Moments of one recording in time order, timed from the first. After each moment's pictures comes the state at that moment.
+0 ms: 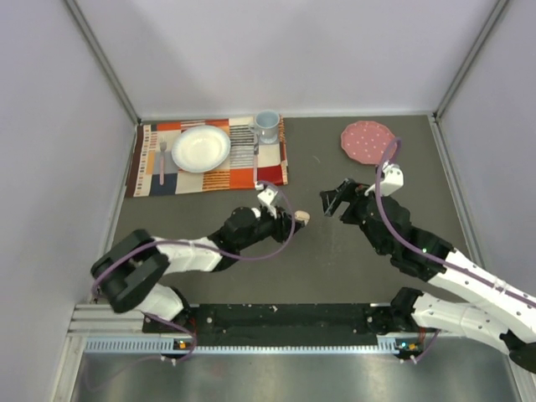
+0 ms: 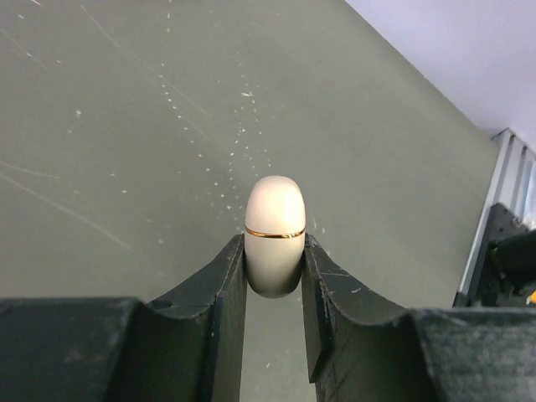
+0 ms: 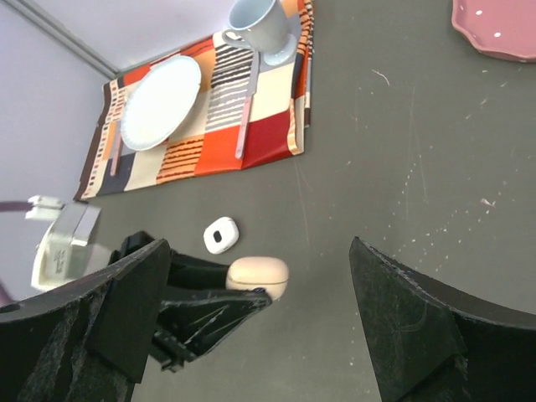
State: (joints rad) left arm -0.85 1.41 0.48 0.79 0.15 -0.38; right arm 0.93 0.78 0.81 -0.30 0.60 0.68
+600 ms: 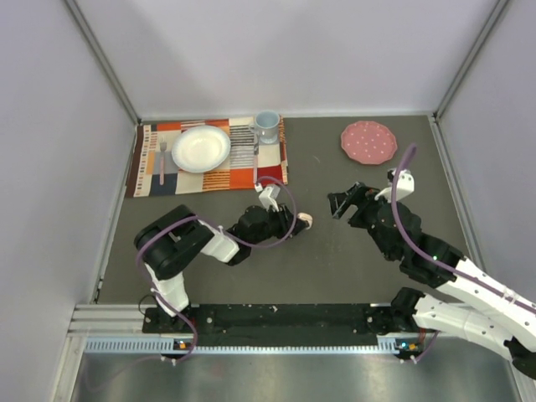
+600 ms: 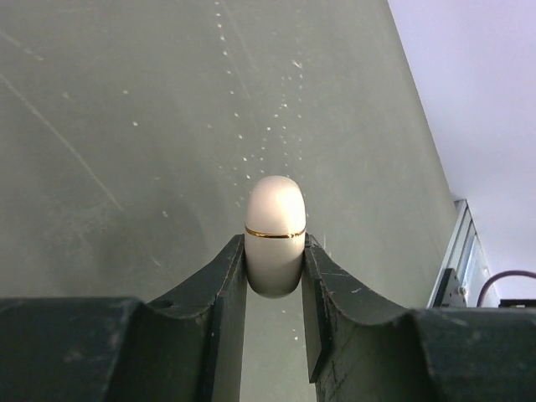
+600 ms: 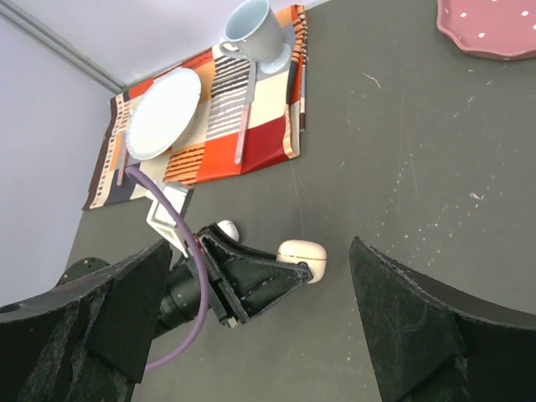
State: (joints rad) left arm -0.81 1.79 0.57 0.99 0.14 -0.82; right arm 0.92 0.70 0.78 -0.33 0.62 0.71
